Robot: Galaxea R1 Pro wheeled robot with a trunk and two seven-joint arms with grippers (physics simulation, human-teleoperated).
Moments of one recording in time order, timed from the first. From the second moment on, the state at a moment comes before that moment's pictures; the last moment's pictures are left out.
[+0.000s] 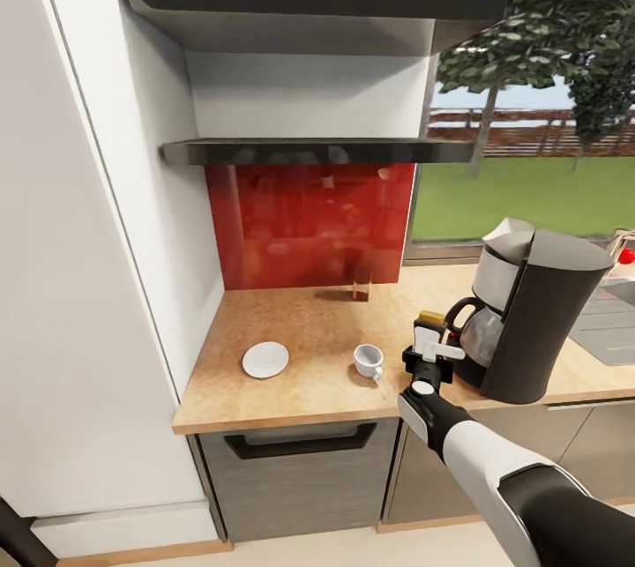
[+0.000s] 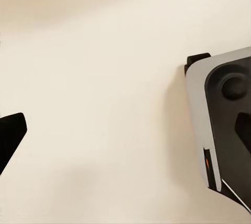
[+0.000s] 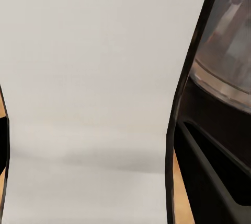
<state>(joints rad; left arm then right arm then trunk) -0.08 0.25 -0.92 0.01 0.76 -0.33 -0.10 -0.91 0.06 0.27 -0.20 -0.25 -0.27 -0.59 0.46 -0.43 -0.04</state>
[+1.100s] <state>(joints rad) -0.09 0.25 -0.93 0.01 0.76 -0.33 -0.10 -0.90 0.07 0.27 -0.19 -0.25 -0.29 -0.60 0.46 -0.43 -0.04</state>
